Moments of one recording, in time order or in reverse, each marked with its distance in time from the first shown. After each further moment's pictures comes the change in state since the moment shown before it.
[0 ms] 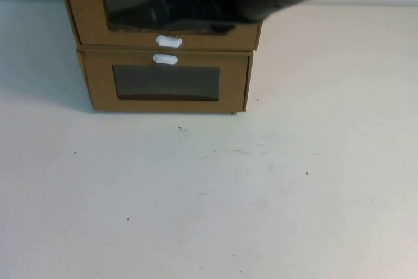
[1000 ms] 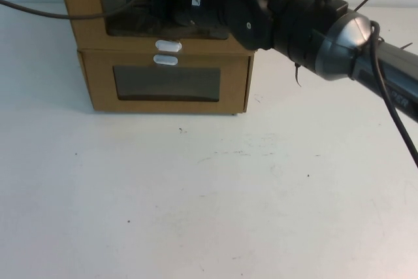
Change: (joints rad) right arm -0.170 0.455 -0.025 0.039 -0.725 0.102; left arm 0.000 0.389 -0.085 -0.026 -0.043 0.025
